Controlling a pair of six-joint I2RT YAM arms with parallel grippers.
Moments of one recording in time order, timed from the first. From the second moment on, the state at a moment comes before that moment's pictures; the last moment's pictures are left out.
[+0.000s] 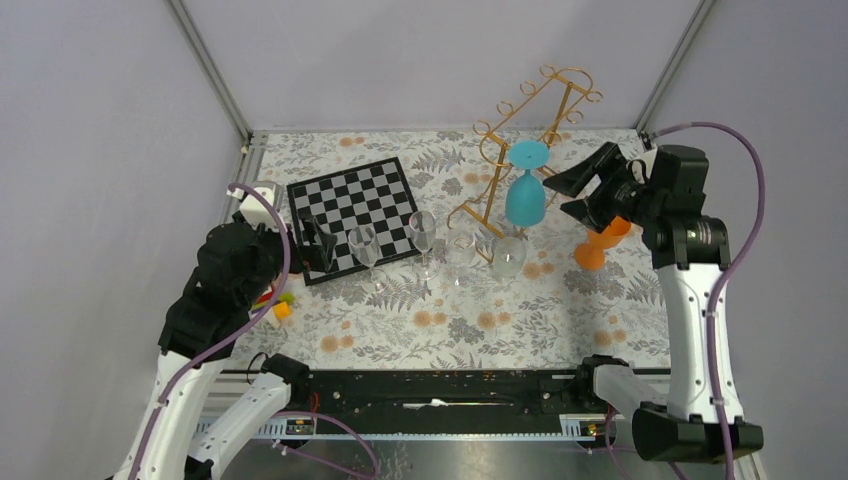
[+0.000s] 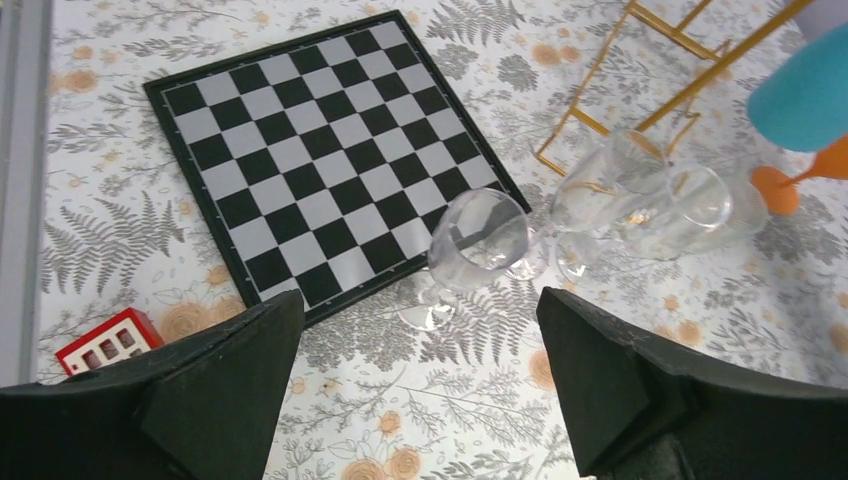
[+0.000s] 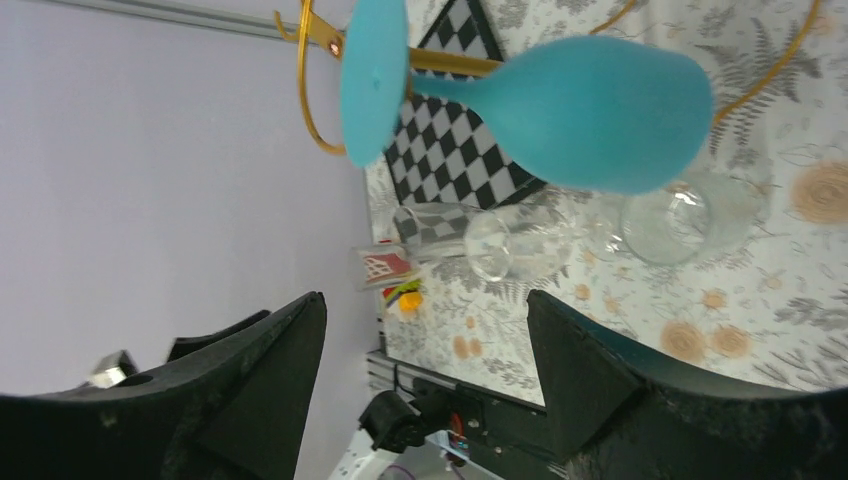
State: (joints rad) left arm -0.37 0.65 1.07 -0.78 -0.08 -0.24; right arm -0.04 1.09 1.38 -0.83 -0.56 0.86
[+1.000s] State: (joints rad) left arm -0.37 0.56 1.01 -0.68 0.30 -0.54; right arm -0.05 0.95 1.13 -1.14 -0.31 0.45
